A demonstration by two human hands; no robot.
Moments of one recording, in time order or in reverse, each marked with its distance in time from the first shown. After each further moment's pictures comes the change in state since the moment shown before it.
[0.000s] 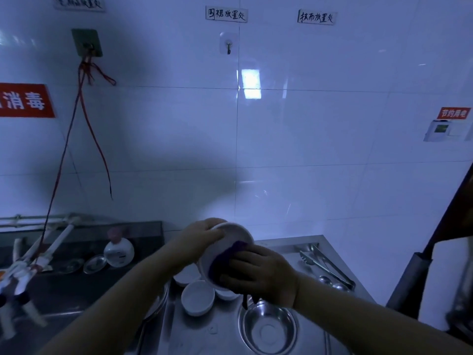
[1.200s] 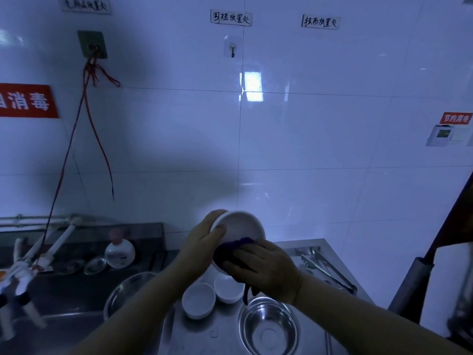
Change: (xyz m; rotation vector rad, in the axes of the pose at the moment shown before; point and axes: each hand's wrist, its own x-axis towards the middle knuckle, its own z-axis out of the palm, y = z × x) left_hand 0.000 -0.014 0.015 -0.120 0.230 0.259; right_hand 0.015 0.006 -0.008 -0.106 0.020 0.064
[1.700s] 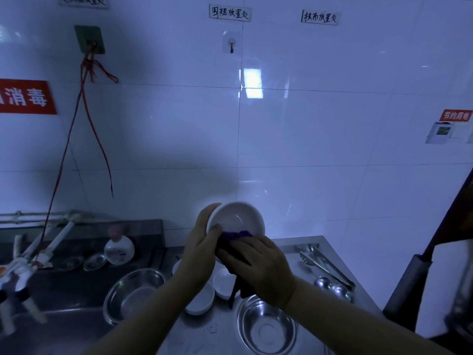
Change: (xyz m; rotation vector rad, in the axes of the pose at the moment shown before) left_hand -0.015 -0.001 0.018 -0.208 0.168 0.086; right_hand 0.005 -0.017 0.003 -0.013 0.043 0.178
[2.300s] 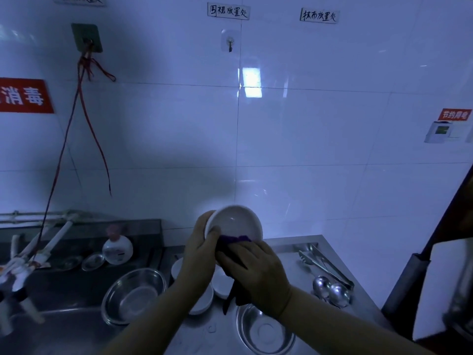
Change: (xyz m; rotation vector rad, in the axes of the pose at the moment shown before) left_hand -0.006 -0.008 0.007 0.040 0.111 -0.086; right_hand -0.009 -0.014 0.005 0.012 -0.039 0.099
